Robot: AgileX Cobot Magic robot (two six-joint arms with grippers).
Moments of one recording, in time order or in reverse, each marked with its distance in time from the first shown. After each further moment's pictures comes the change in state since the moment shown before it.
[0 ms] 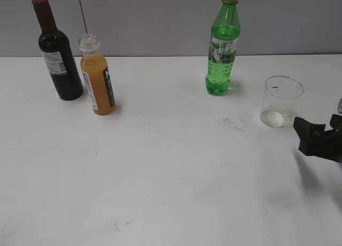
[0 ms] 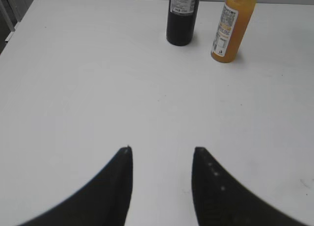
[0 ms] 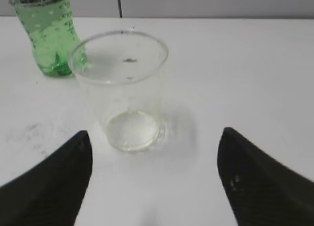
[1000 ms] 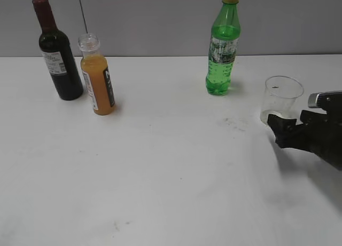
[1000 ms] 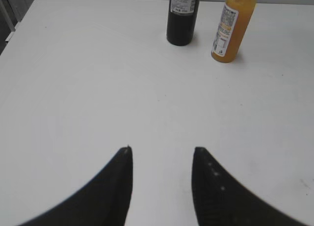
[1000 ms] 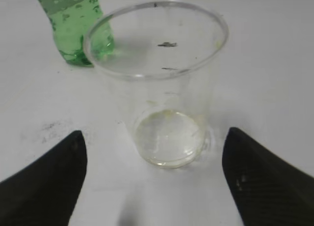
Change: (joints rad) left arm 0.000 0.000 0.000 0.000 0.000 0.000; right arm 0.000 0.217 -0.176 -0.133 -0.007 0.069
